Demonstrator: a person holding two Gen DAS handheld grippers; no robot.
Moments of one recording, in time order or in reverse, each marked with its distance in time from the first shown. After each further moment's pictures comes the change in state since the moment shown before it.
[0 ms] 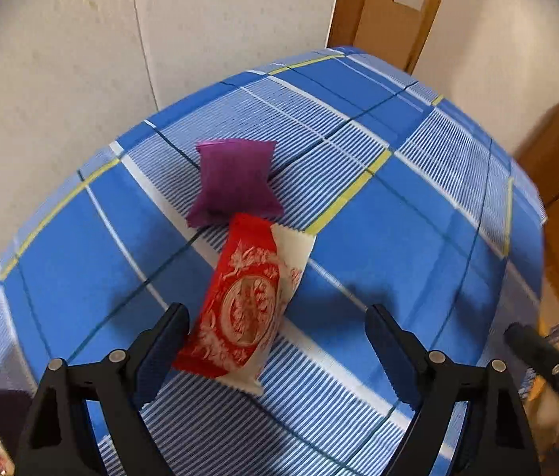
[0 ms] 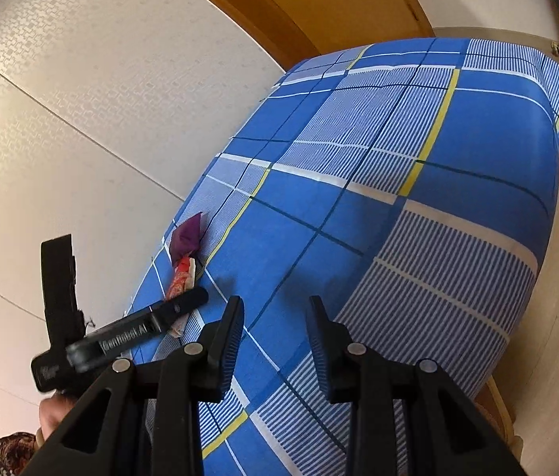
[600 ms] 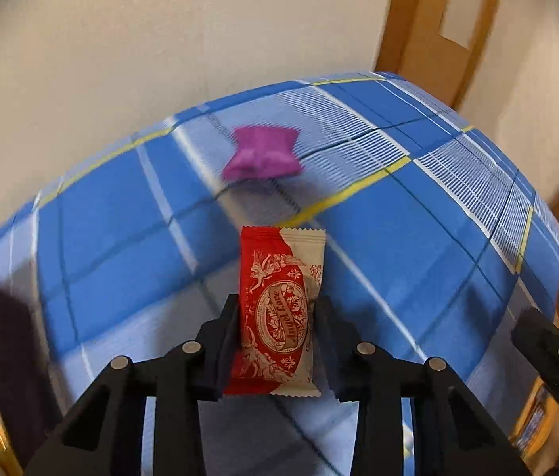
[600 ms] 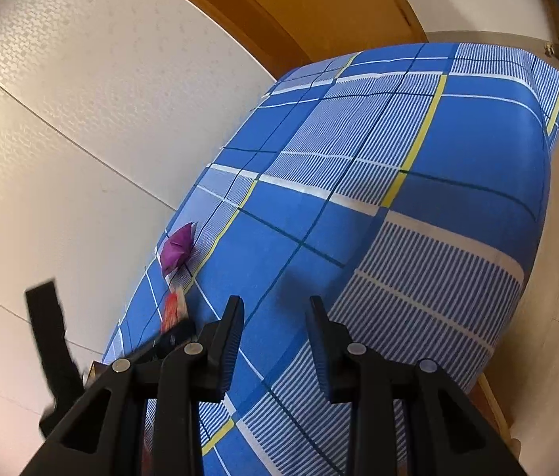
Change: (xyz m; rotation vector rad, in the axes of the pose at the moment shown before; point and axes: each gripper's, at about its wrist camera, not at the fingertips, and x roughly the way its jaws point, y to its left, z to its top) left arm -0.030 -0.019 -0.039 -0.224 -0.099 0.122; right arm 0.000 -0.010 0.006 0.010 -0.023 -0.007
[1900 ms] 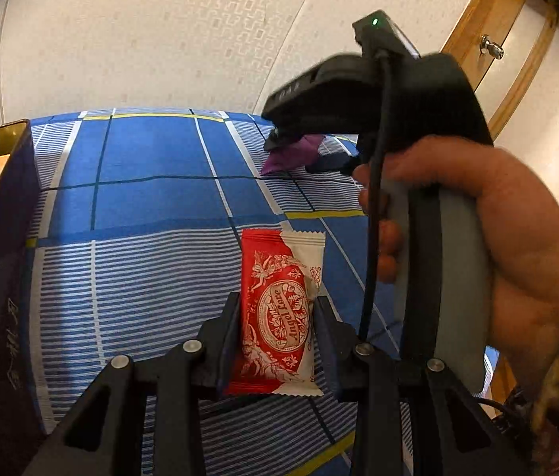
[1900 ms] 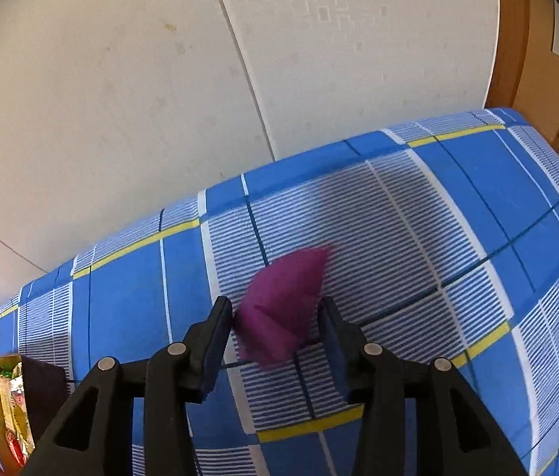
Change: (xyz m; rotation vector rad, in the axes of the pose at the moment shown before) left arm -0.019 0.040 -0.064 -0.302 -0.206 -0.180; right arm 0.200 0.187 0.042 -0.634 0.328 -0.139
